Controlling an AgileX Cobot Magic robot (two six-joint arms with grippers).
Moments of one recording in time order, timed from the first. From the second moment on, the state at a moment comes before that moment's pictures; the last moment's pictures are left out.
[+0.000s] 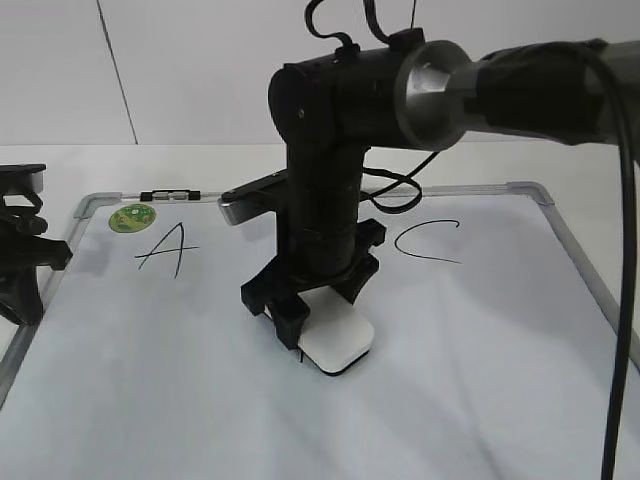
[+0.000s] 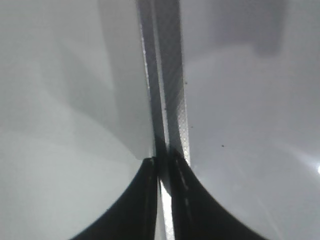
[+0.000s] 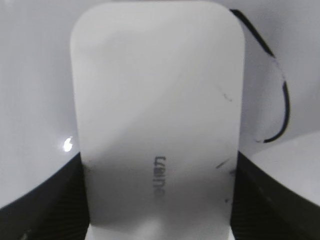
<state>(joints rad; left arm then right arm) -0.06 1.88 -1.14 -0.13 0.88 0.07 0.69 2.20 -1.77 0.08 1.22 -0.03</state>
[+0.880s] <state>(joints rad) -0.06 1.88 -1.14 -0.13 0.88 0.07 0.71 2.23 -1.79 0.02 1.22 0.01</state>
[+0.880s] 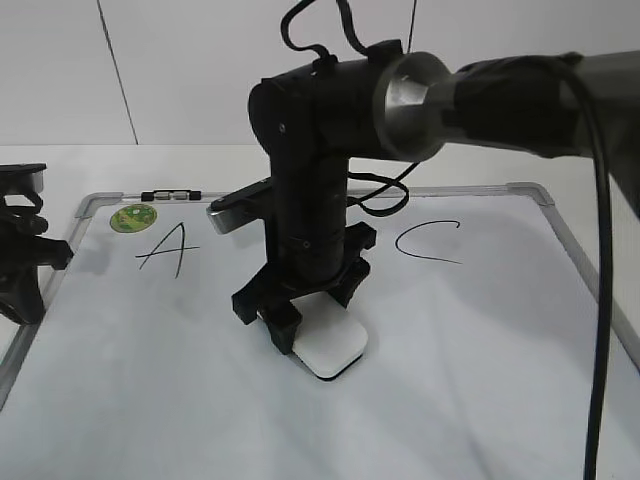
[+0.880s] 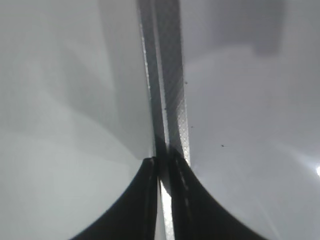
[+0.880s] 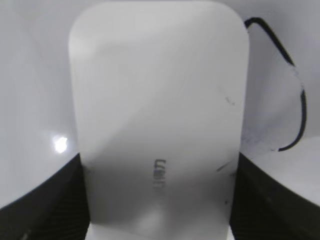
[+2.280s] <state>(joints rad) -0.06 1.88 -1.14 -0.13 0.88 0.07 0.73 2.25 -1.81 0.04 1.22 0.05</state>
